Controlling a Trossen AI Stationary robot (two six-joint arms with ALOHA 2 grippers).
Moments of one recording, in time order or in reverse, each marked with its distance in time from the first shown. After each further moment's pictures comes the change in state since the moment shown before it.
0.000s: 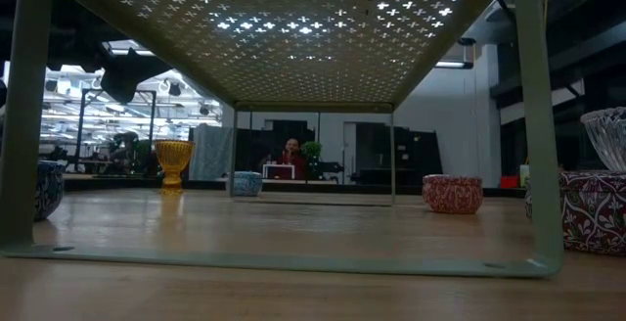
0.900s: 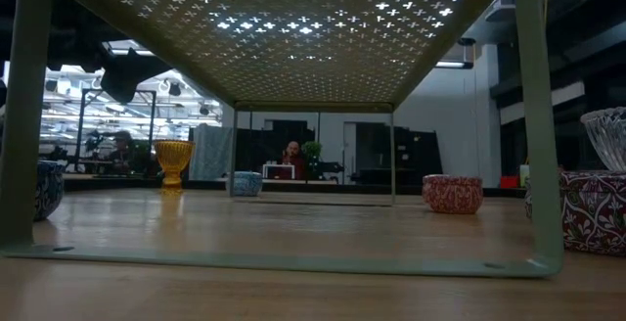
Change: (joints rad) left arm 0.000 0.000 0.000 0.000 0.000 0.000; right arm 0.016 -0.026 0.238 -0.165 -0.007 0.250
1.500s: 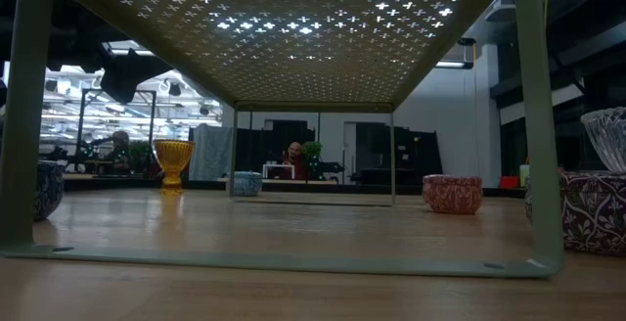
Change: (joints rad) left arm 0.000 0.000 0.000 -0.003 0.000 0.000; right arm 0.059 -0.191 -0.212 -0.005 -0.144 0.435
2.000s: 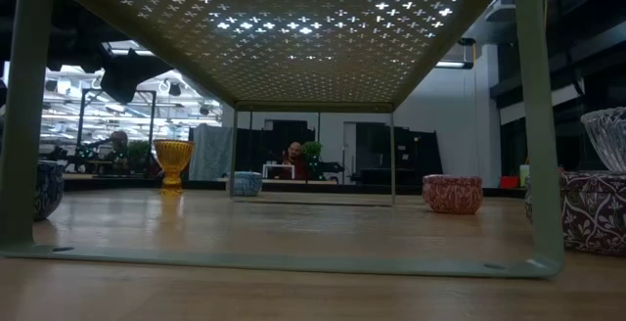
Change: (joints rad) left arm 0.000 0.000 0.000 0.000 0.000 0.000; right arm 0.165 -0.225 -0.523 0.139 -0.015 0.272
